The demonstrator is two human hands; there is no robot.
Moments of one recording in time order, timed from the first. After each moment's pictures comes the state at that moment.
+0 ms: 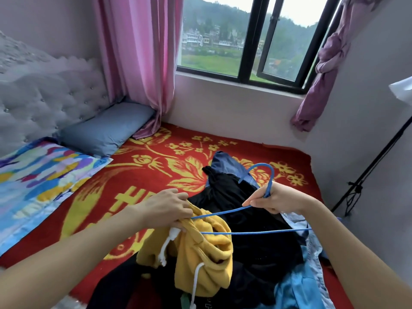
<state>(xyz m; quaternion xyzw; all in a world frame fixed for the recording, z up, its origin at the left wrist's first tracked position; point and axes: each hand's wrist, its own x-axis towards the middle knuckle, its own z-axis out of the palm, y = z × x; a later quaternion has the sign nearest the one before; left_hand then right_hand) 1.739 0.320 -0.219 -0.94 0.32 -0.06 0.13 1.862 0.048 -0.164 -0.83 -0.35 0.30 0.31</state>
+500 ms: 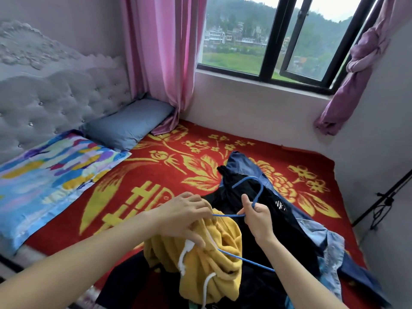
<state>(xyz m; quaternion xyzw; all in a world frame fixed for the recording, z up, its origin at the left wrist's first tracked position) 1.732 0.312 -0.234 -0.97 0.24 -0.06 -0.02 1.841 0.115 -0.272 -0.77 -0.14 0.06 0.62</state>
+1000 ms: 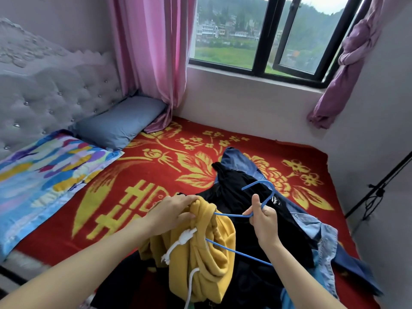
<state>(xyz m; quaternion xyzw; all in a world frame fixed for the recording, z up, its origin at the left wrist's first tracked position) 1.746 0.320 -0.270 -0.98 0.02 -0.03 -0.20 1.845 0.092 -0.277 -0.72 -0.09 0.04 0.68</state>
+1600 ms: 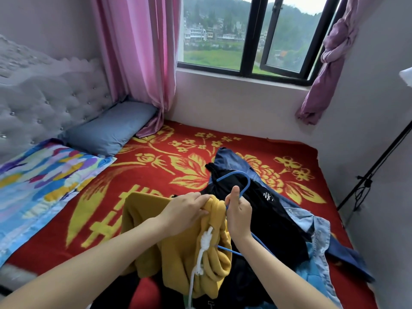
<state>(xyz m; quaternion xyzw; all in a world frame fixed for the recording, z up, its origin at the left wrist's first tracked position) 1.759 0.274 -0.254 -0.97 0.13 -0.14 -0.13 1.812 0.126 -0.260 -0.73 -0.13 -0.04 0.67</state>
